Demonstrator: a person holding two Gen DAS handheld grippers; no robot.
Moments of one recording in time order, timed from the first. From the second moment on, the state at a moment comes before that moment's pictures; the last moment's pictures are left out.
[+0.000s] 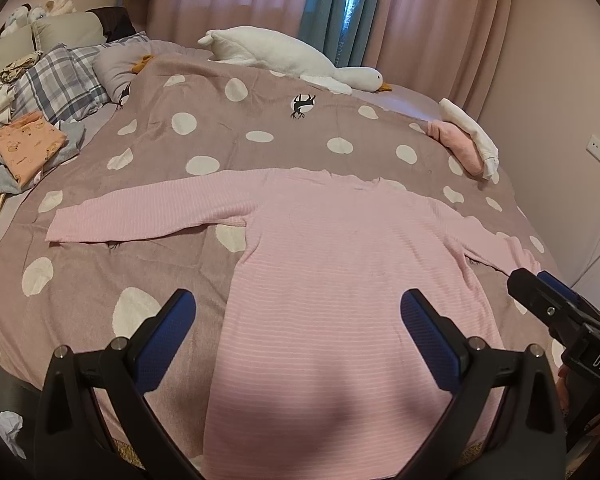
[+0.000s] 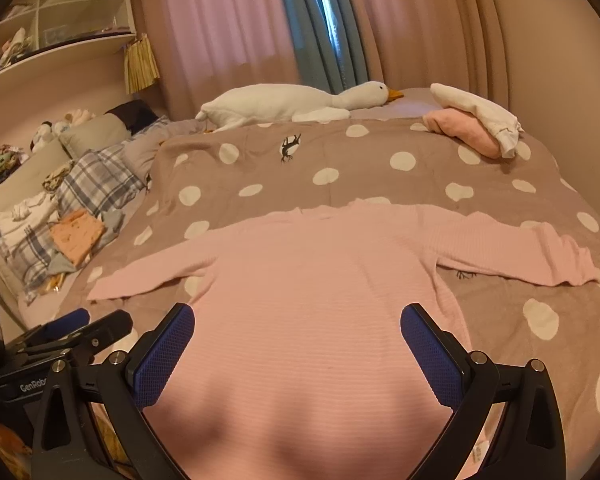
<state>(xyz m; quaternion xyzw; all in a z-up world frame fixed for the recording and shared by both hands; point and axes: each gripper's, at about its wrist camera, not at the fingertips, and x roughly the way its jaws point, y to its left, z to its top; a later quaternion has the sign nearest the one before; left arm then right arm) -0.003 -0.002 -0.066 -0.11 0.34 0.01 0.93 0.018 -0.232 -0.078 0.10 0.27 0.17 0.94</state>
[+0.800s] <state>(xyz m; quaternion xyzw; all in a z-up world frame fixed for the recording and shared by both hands) -0.008 -0.002 -0.062 -0.11 0.33 0.02 0.94 0.014 -0.229 -0.080 0.10 0.27 0.17 0.94</state>
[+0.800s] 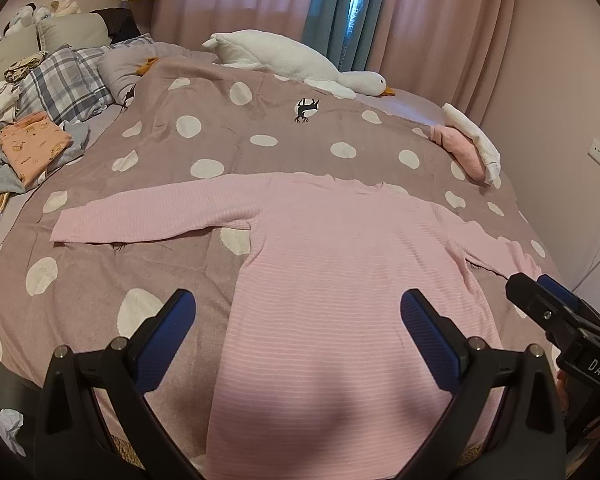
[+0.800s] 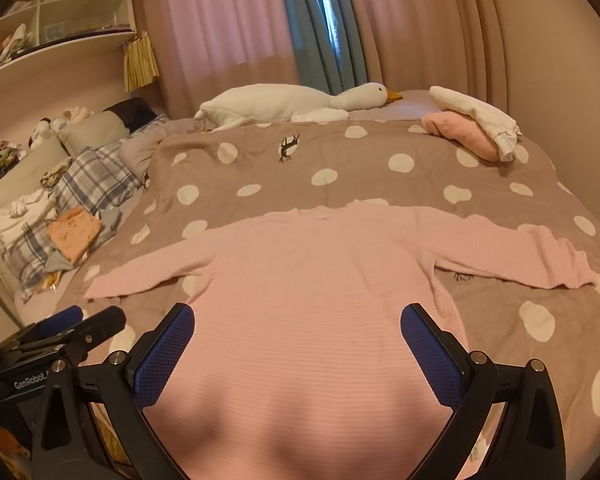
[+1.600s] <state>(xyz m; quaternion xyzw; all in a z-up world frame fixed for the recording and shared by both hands) -0.002 -0.004 -0.066 -0.11 0.34 0.02 0.93 0.013 -0.223 -0.077 0.10 0.27 0.17 0.94</state>
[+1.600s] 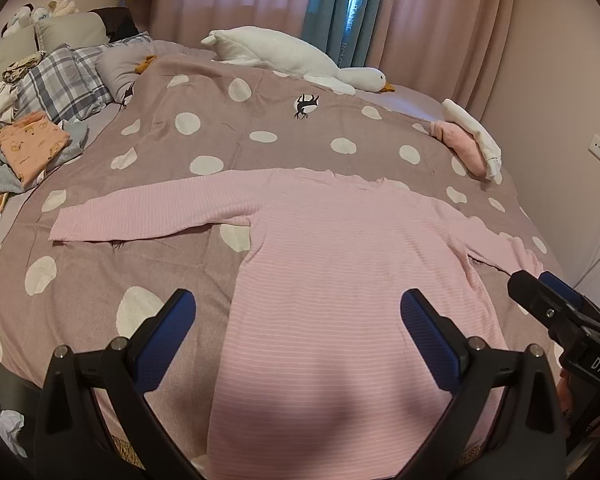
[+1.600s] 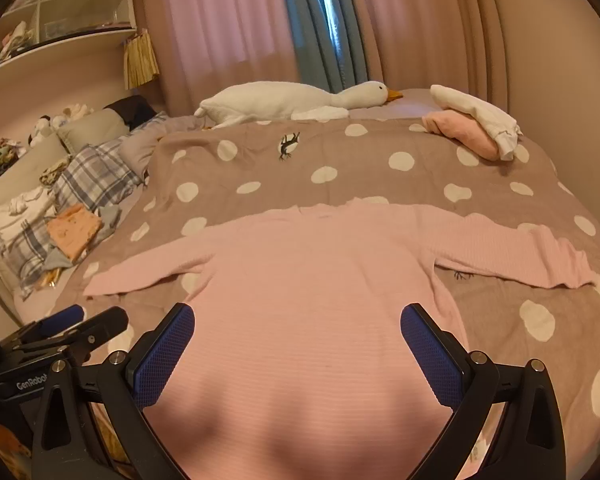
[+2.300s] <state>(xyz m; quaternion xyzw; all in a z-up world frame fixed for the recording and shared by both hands) 0.000 0.002 -0.073 -0.12 0.35 0.01 0.93 0.016 -0.219 -0.083 0.09 0.28 0.17 0.94</state>
